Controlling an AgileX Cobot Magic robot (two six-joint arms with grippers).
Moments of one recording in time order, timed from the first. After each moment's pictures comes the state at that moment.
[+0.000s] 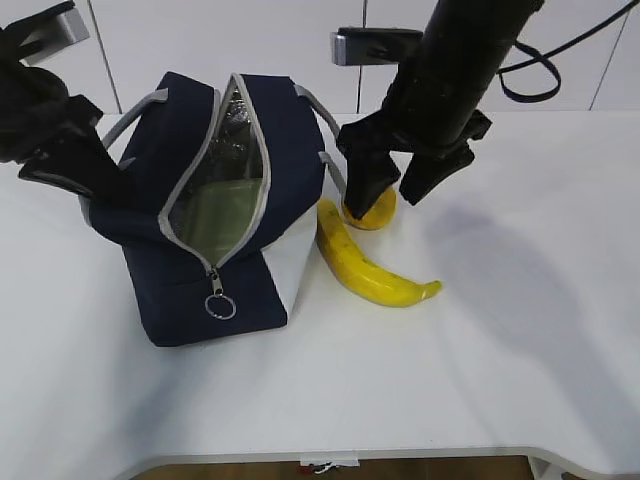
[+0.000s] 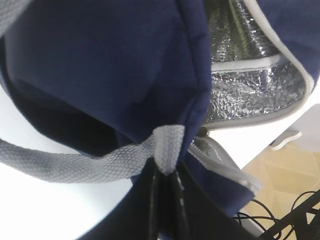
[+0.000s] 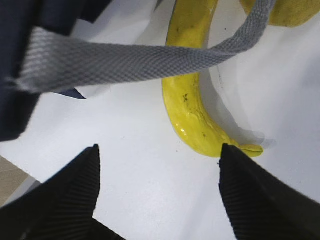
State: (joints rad) left arm -0.14 1.68 -1.32 -0.62 1.11 0.50; right arm 0.40 1.97 -1.76 0.24 1.24 -0.15
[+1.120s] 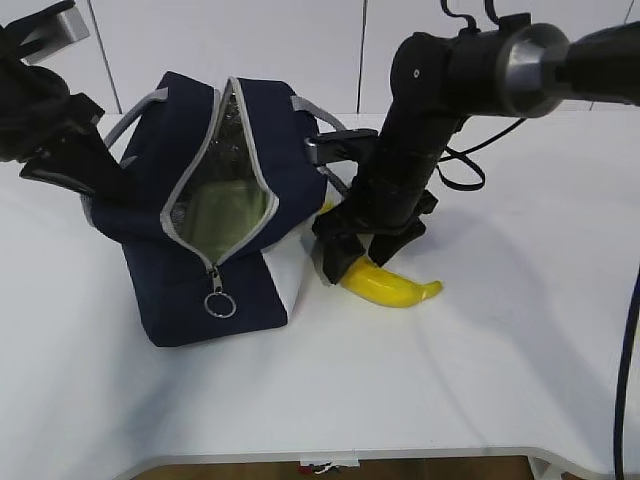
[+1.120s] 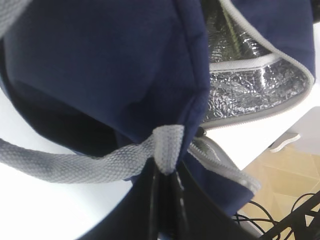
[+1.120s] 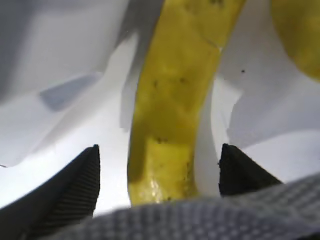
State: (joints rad) left arm -0.14 1.68 -1.32 -0.63 1.11 0.50; right arm 0.40 2.22 -1.76 0.27 1.05 -0.25
